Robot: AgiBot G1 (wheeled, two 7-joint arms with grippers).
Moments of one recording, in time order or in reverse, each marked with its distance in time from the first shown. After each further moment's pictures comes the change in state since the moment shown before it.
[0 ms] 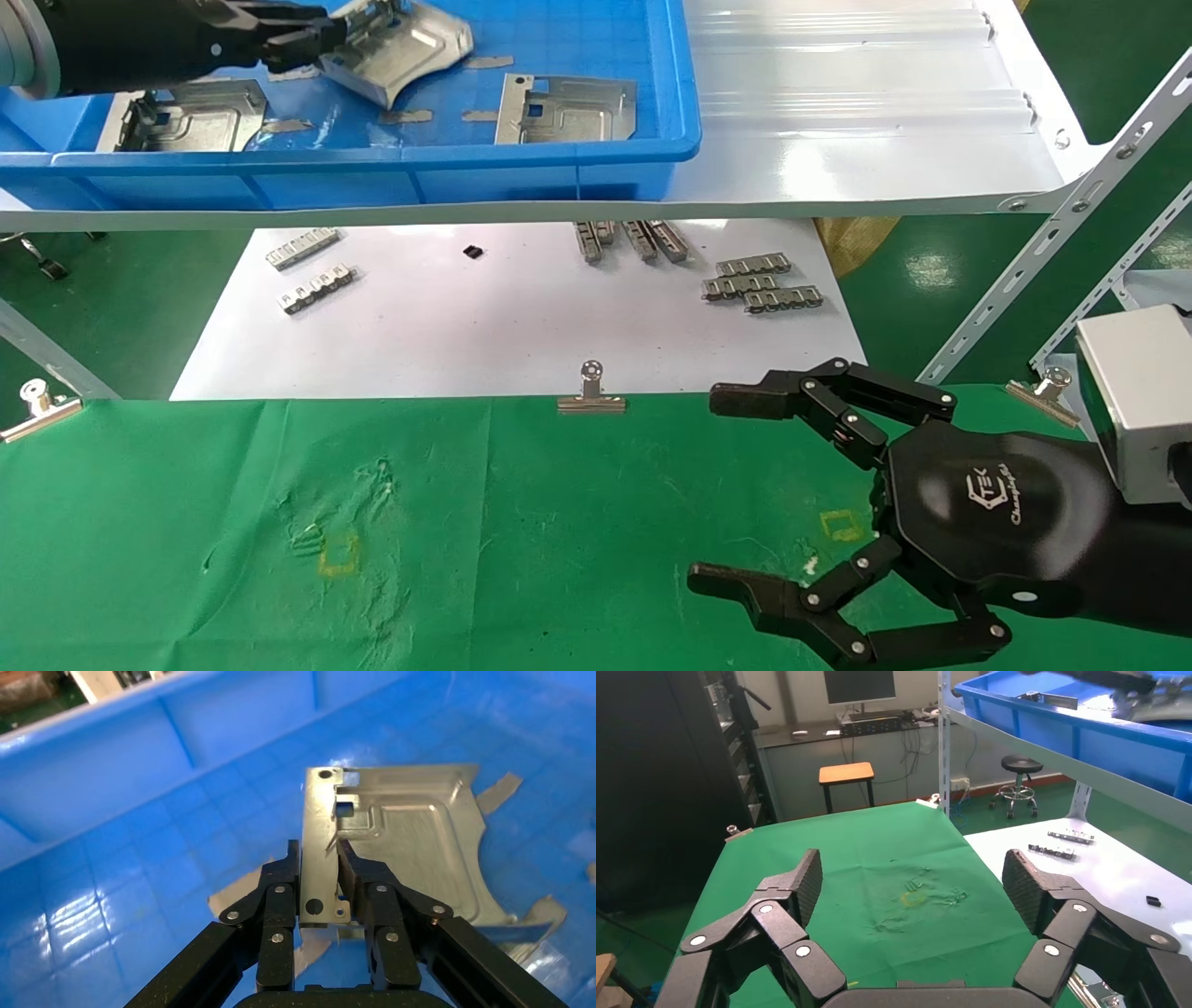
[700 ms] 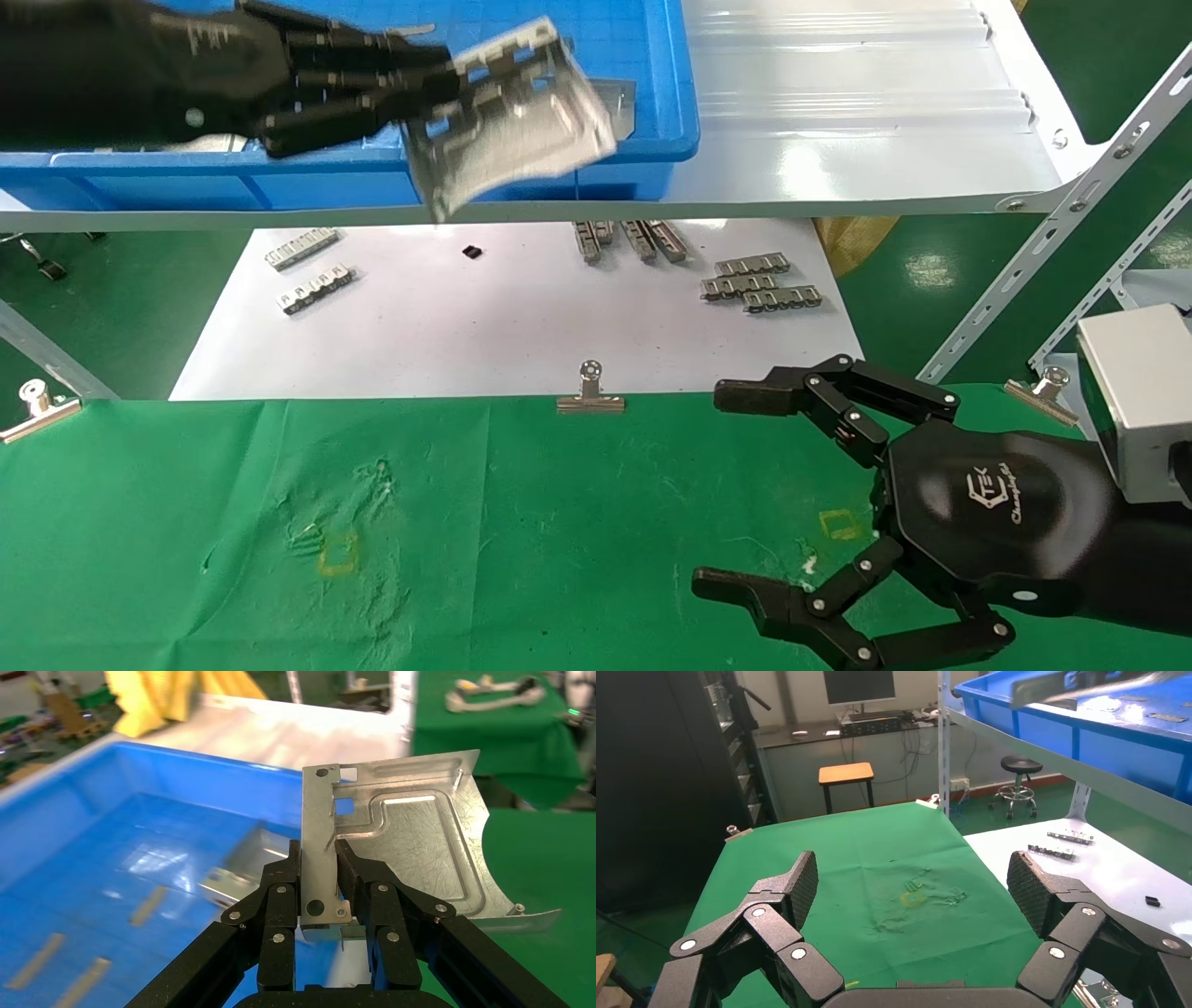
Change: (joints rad) left arm 0.073 -0.121 -0.040 -0.149 -0.122 0.560 0.173; right arm 0.000 0.000 0.000 0.000 0.000 0.000 0.000
